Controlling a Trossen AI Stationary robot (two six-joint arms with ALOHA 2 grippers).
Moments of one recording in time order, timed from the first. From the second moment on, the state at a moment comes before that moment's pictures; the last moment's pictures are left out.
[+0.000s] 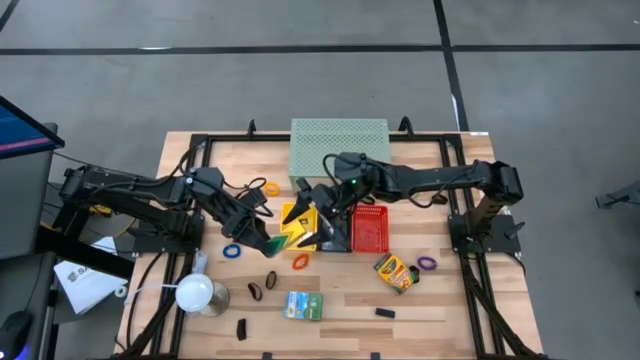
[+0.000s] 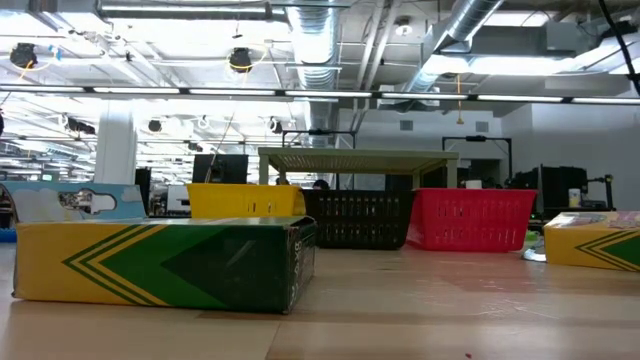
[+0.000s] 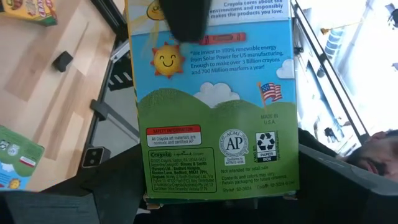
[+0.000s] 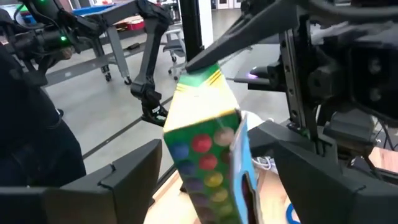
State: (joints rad) left arm -0.10 0.99 0.84 0.05 0.53 -1.24; right arm 0.01 1.74 1.55 0.01 -0.58 -0.02
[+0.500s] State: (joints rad) left arm -0.10 0.99 0.84 0.05 0.53 -1.23; right arm 0.01 1.74 1.55 0.01 -0.61 -0.02
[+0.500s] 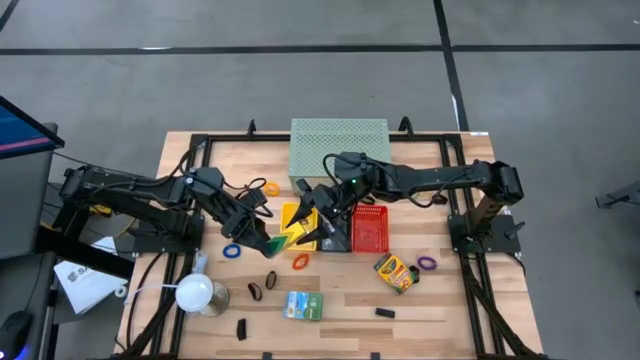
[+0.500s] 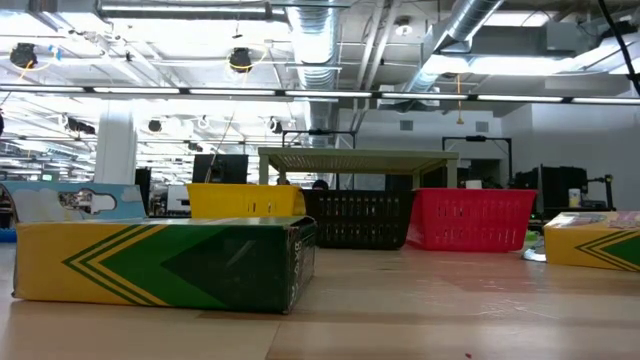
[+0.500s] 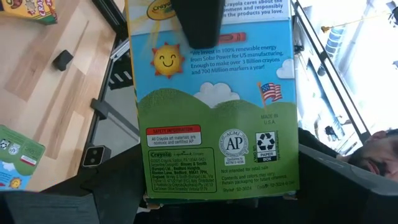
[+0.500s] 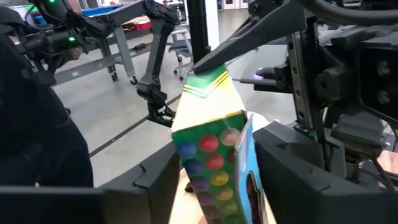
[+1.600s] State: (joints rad) left arm -0.10 0.84 0.84 -0.16 0.57 -1.19; right arm -0.02 1.74 1.67 -0.15 -0.73 -0.02
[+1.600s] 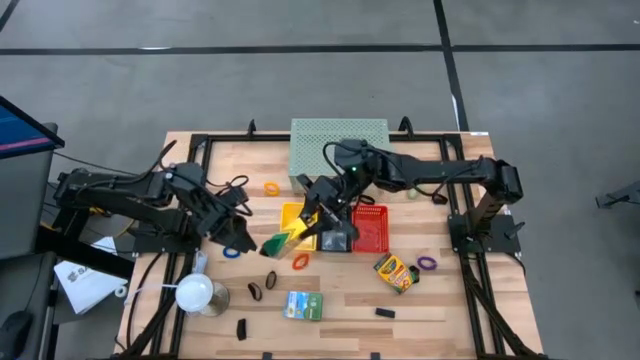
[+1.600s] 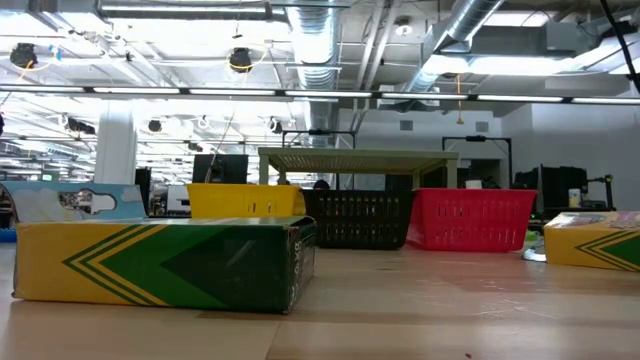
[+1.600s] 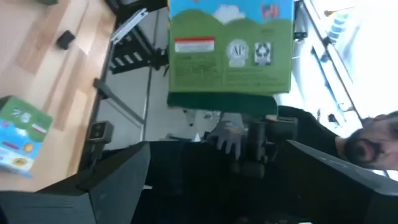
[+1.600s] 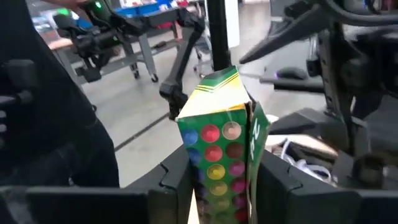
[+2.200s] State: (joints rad) left arm -0.10 0.84 0.84 -0.32 0.57 -1.06; right arm -0.05 1.65 1.77 -0.94 -0.56 -0.18
